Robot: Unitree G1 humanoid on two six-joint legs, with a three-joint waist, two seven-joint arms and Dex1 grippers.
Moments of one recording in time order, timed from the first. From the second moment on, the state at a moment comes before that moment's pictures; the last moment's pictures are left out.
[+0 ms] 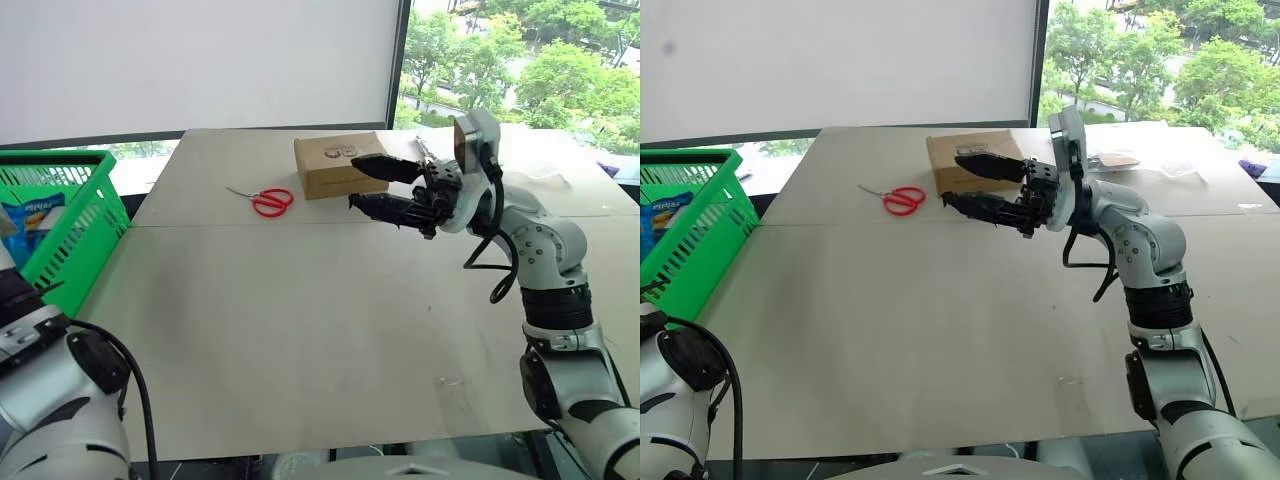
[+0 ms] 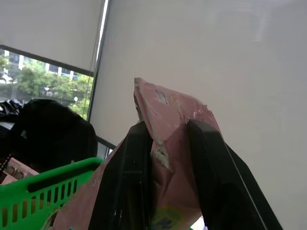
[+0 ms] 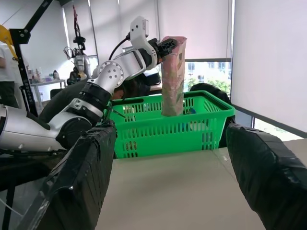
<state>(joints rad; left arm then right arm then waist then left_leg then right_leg) -0.77 0.85 0.72 0.23 -0.34 0.49 0.14 -0.73 -0.31 0.00 -0.07 0.75 0.65 1.07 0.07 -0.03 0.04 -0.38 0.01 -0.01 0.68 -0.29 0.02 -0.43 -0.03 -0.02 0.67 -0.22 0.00</state>
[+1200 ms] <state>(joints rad) -0.52 0.71 0.56 0.07 -0.48 0.47 -0.24 -0.74 -0.30 0.00 -0.05 0.74 0.62 1.04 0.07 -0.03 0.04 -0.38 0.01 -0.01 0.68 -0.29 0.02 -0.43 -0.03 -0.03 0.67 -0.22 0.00</state>
